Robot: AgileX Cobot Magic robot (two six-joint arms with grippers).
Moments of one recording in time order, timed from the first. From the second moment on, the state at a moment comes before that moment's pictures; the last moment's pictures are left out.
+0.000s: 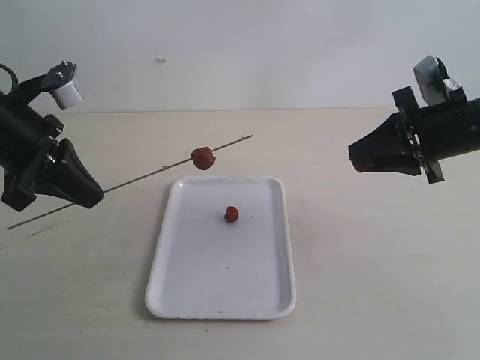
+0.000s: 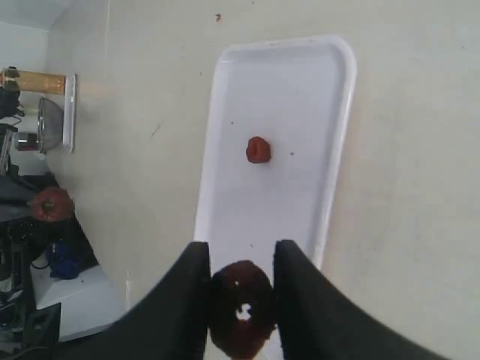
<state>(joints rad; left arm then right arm) -0.11 1.72 -1.19 -0.65 1.16 1.48 -0.32 1.96 -1.16 1.19 1.21 -0.85</state>
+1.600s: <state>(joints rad) -0.14 1.88 -1.19 -0.93 0.87 1.96 -0.07 1.95 -1.18 1.48 1.22 -0.81</state>
